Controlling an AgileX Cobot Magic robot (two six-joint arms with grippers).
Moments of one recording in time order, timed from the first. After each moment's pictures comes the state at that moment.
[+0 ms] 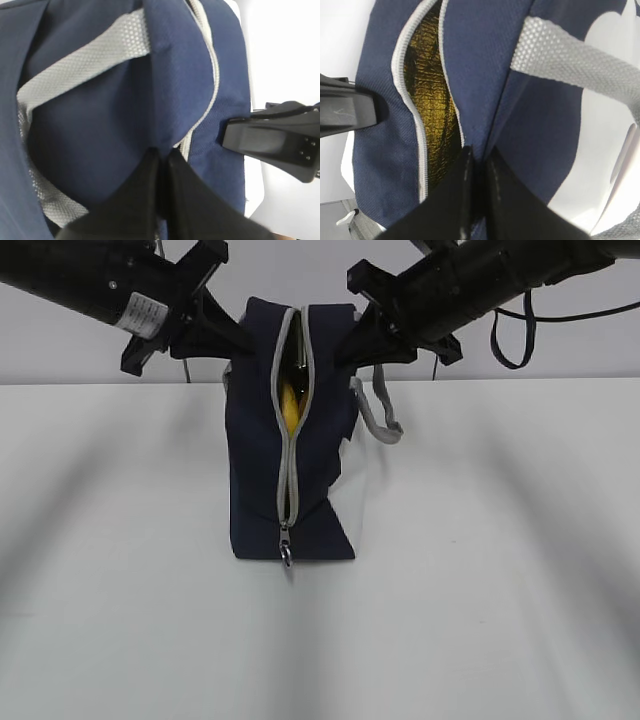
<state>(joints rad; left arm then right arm) -0.20 1.89 -1.55 -0.99 0.90 0.34 0.18 2.00 -1.70 0.87 0.95 -0.45</state>
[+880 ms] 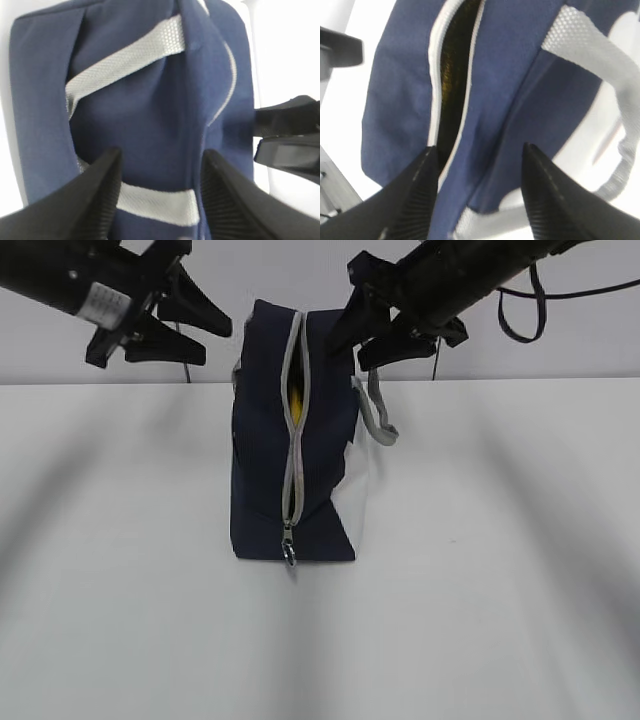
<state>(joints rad) -0.12 1.87 -1.57 -0.95 0.98 0.34 0.18 2.02 -1.83 0.74 1.10 -0.41</state>
